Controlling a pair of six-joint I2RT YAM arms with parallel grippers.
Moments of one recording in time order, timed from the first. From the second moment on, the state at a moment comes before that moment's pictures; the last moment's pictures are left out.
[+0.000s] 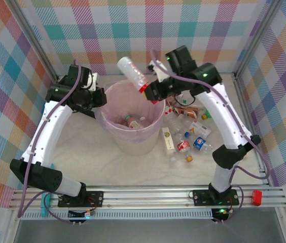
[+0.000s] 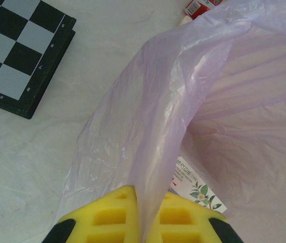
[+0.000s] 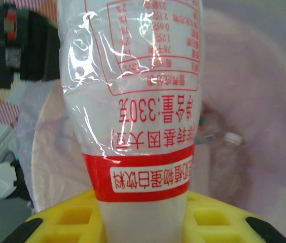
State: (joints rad) left arm -0.26 1.45 1.68 -1.13 0.19 -0.34; right arm 0.66 1.81 2.34 -1.36 -0.39 0.11
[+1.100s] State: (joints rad) left arm -0.27 1.47 1.70 -1.13 0.16 -0.34; right arm 0.76 1.78 1.96 -1.17 -0.27 0.16
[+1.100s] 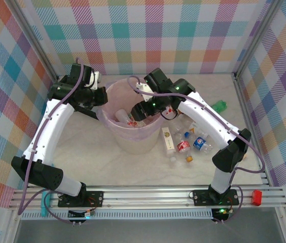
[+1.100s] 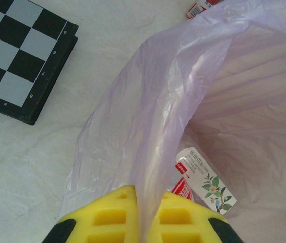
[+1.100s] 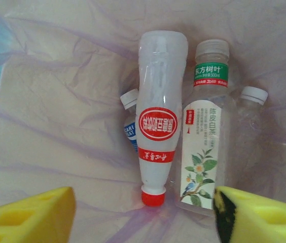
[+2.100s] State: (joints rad) left arm -0.27 1.48 1.71 -1.13 0.15 -0.34; right arm 0.53 1.54 1.99 -1.04 -0.19 0.07
